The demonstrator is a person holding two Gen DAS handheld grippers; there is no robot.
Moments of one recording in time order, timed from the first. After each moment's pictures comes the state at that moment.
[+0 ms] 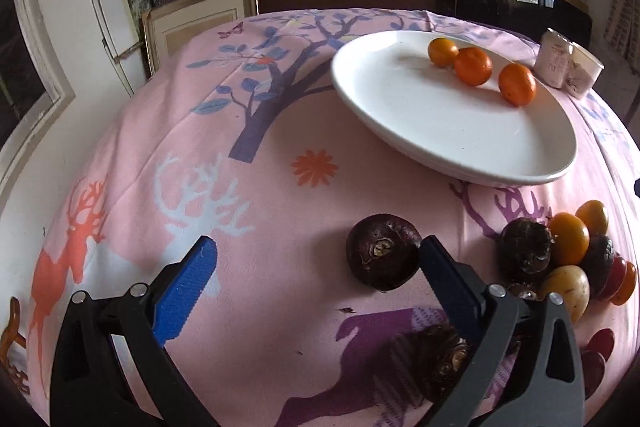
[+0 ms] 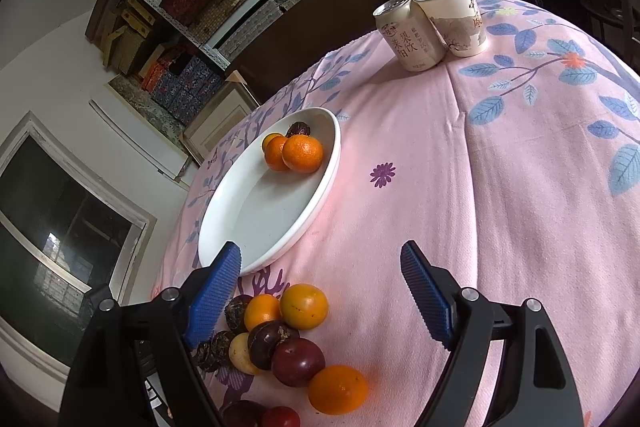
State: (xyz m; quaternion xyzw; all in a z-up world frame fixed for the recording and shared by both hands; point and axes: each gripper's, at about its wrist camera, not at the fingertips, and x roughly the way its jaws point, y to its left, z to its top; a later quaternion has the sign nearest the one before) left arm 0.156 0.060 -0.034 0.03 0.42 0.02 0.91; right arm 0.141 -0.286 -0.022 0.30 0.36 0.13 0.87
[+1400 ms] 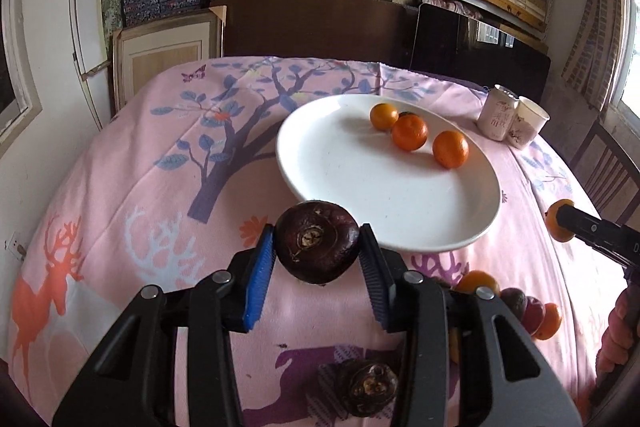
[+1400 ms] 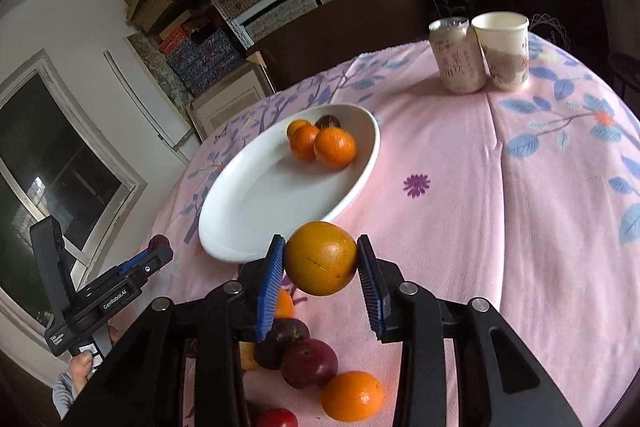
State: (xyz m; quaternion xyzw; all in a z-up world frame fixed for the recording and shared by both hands) left arm 0.155 0.038 0.018 0.00 0.36 -0.06 0.93; right arm 0.144 -0.244 0.003 0.20 0.35 0.15 0.91
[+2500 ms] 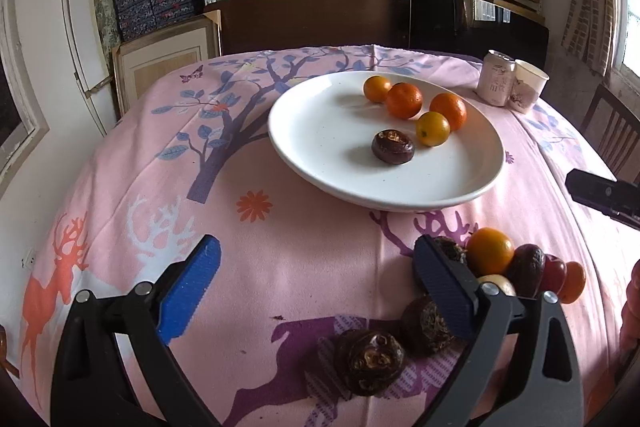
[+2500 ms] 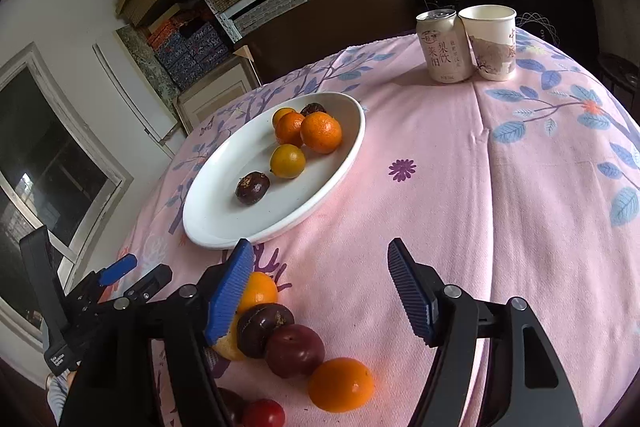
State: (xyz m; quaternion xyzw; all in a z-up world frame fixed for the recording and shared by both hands) left arm 0.126 0.027 -0.005 0.05 0.36 -0.04 0.93; right arm 0.133 -0.251 -0.016 0.21 0.36 0.12 0.90
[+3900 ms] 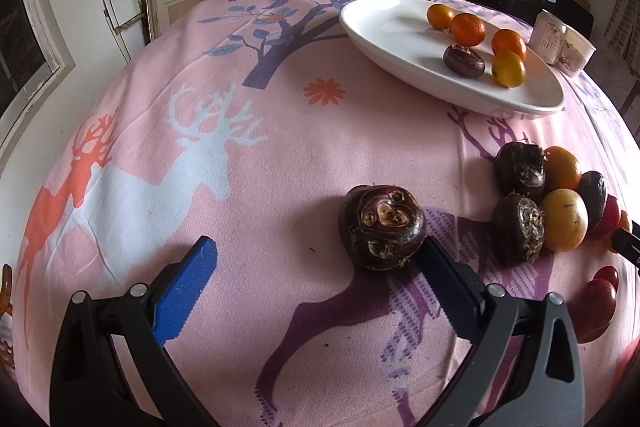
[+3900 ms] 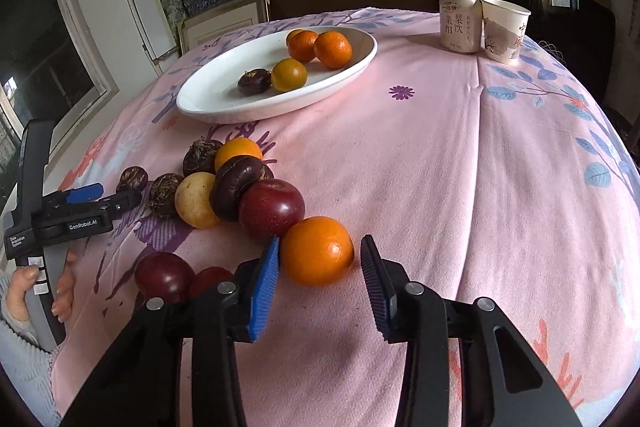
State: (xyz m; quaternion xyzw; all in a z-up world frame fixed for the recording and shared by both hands) left arm 0.110 0.067 -0.050 0.03 0.45 0.02 0.89; right arm 0.081 -0.222 -0.050 0.05 0.42 0.13 0.90
